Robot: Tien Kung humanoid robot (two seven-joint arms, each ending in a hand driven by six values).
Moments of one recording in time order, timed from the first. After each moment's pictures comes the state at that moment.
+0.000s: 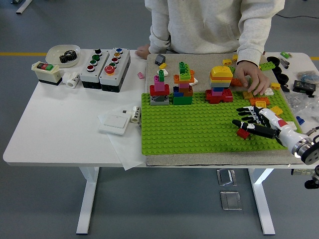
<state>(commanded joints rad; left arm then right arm) -0.16 0.05 -0.73 -0.18 1.17 -0.11 0.25 0.48 -0.61 0.69 1.30 -1.02 -0.19 0.05</state>
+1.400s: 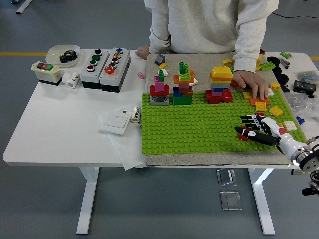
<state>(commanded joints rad) -0.16 0.05 -0.72 -0.18 1.16 -0.11 0.25 0.45 -0.56 0.69 1.22 -1.03 -0.20 0.07</state>
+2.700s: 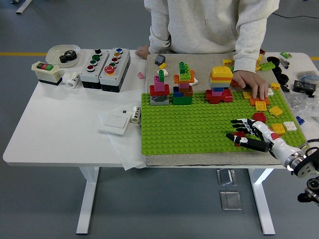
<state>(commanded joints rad) -0.16 0.05 -0.72 -0.18 1.17 -0.11 0.25 0.39 -0.56 0.72 1.33 -1.09 -0.20 0.04</state>
